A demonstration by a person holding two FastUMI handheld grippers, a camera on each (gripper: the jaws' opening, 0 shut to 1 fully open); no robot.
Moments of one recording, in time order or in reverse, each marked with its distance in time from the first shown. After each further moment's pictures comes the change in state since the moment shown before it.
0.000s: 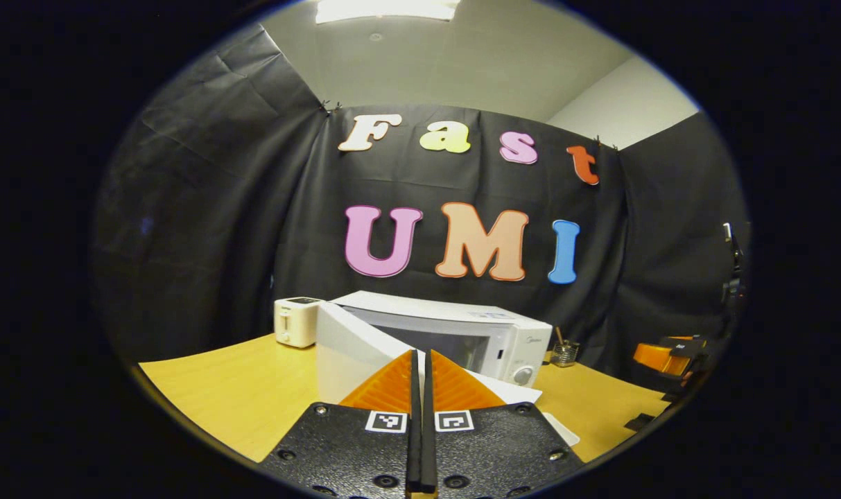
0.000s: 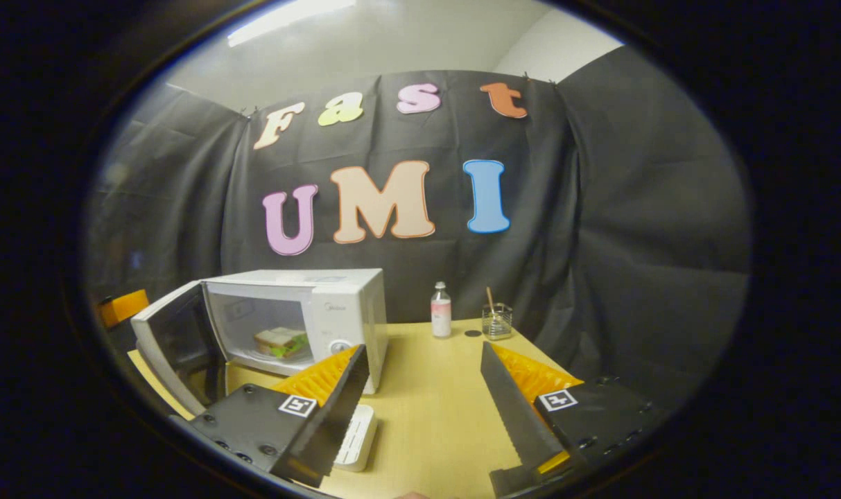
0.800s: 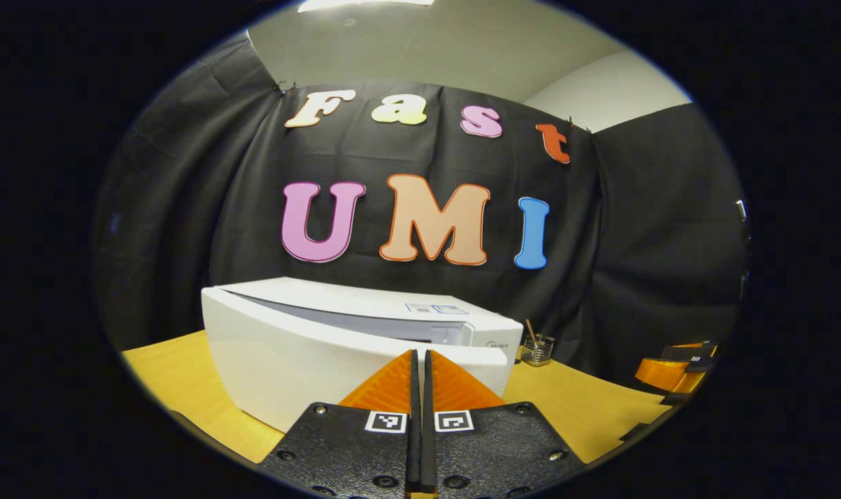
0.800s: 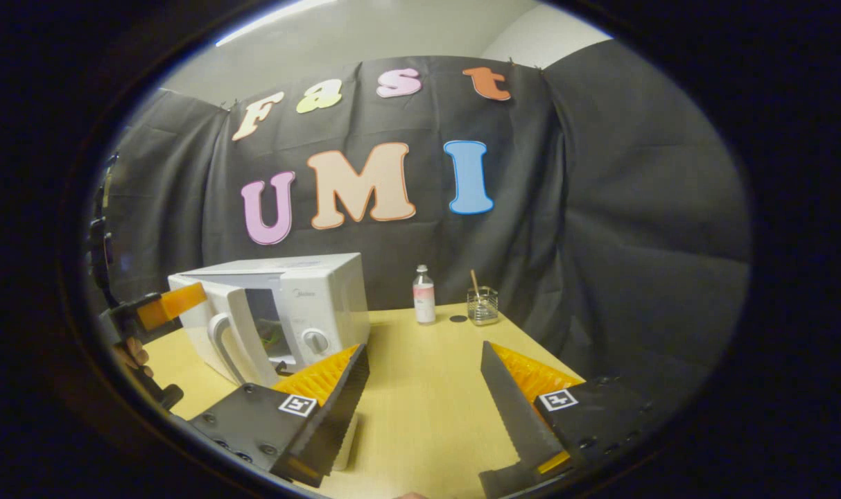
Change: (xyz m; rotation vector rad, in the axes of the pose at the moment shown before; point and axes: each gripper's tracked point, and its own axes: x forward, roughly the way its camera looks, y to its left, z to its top) left arm 0.112 -0.075 -0.055 0.020 0.080 -0.118; right arm 0.018 -0.033 -0.018 0.026 0.059 -0.070
